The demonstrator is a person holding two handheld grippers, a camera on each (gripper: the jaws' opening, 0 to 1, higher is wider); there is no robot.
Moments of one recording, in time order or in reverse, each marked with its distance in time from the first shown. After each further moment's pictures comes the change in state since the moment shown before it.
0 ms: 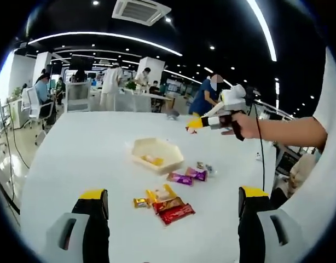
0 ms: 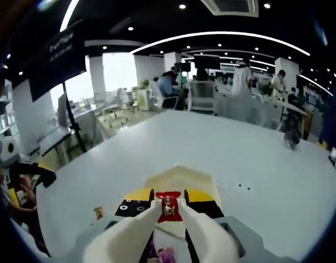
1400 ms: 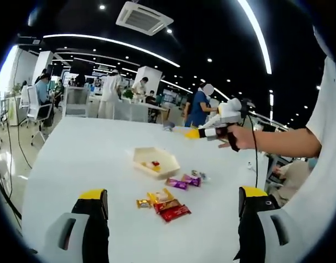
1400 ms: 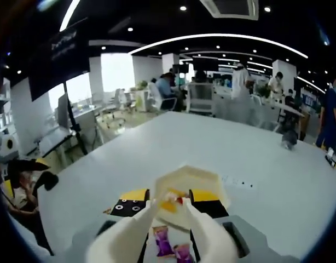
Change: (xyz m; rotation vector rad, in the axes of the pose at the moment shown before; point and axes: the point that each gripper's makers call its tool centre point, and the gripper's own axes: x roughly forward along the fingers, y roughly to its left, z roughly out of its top) left arm -0.049 0.009 0.013 0.039 -0.093 -0.062; right arm -0.025 0.040 -0.006 0.007 -0.004 -0.035
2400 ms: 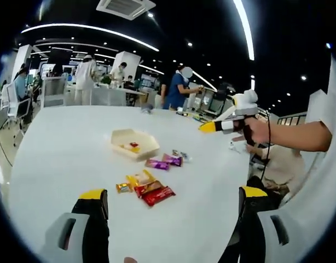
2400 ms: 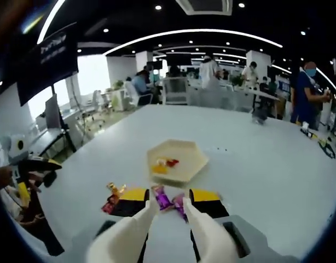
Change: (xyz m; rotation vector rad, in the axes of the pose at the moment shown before) left arm 0.017 -0.030 -0.046 0.043 0.124 -0.153; right arm -0.104 0.011 -0.069 0.103 0.036 -0.181
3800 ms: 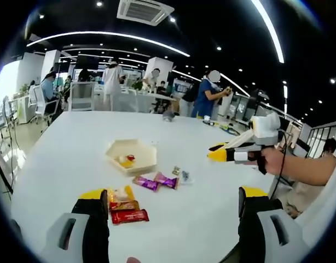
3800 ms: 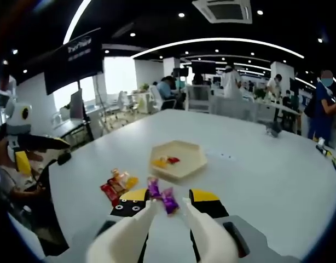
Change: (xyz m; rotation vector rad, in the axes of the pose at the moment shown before) left arm 0.075 -0.088 0.046 -0.057 -0.051 0.294; right arm -0.020 -0.047 -0.013 -0.126 -0.070 0.206
